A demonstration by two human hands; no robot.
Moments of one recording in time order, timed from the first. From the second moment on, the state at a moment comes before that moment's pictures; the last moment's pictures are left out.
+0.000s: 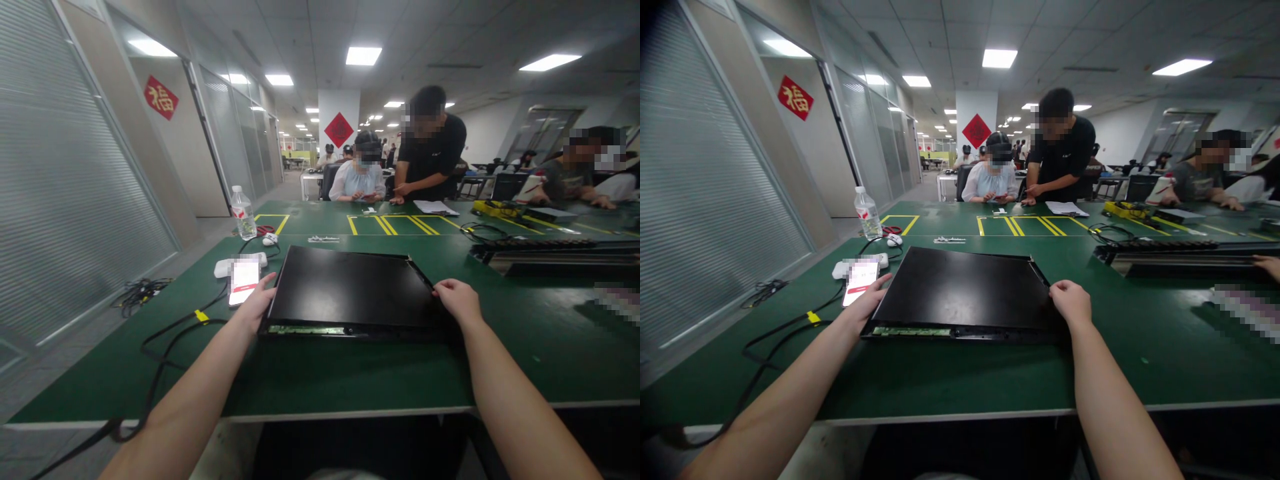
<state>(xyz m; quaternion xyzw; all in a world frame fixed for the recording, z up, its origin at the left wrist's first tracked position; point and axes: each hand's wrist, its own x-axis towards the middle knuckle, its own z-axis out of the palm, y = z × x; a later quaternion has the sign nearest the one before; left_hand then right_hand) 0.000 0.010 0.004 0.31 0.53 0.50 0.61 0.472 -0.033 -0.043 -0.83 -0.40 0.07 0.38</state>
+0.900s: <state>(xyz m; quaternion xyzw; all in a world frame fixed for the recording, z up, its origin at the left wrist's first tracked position) 0.007 -0.003 0.017 0.40 0.49 0.50 0.59 0.470 -0.032 -0.042 -0.84 -0.40 0.07 0.36</state>
